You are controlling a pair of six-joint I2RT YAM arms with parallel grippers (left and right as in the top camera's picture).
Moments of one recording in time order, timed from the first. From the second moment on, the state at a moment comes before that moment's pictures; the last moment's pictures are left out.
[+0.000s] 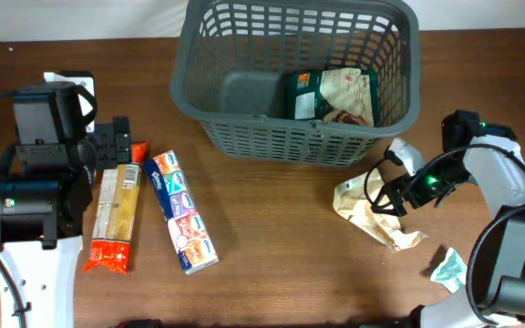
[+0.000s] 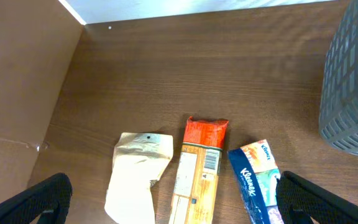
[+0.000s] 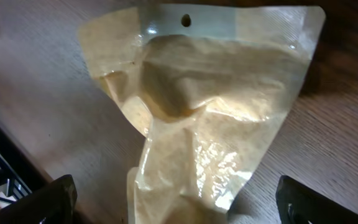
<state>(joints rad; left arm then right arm) 0.02 1.23 1.54 -1.07 -0.29 0.09 -0.22 1.76 1.18 -1.17 -0.47 -0.76</state>
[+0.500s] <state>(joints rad) 0.02 1.23 1.54 -1.07 -0.29 0.09 -0.22 1.76 0.97 -0.98 -0.48 -0.75</state>
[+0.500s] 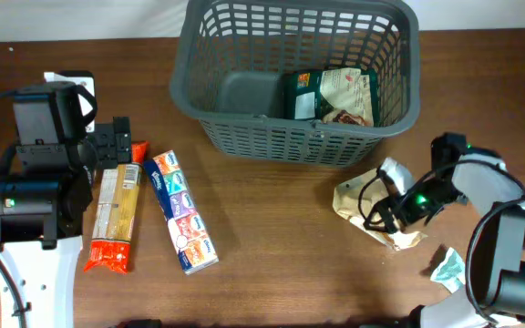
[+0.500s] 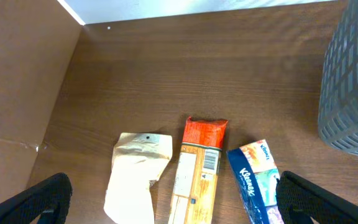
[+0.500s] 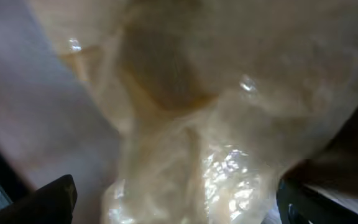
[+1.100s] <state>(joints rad) 0.02 1.23 1.54 -1.07 -0.28 0.09 -0.22 1.75 0.89 -0.85 -0.49 -0.71</state>
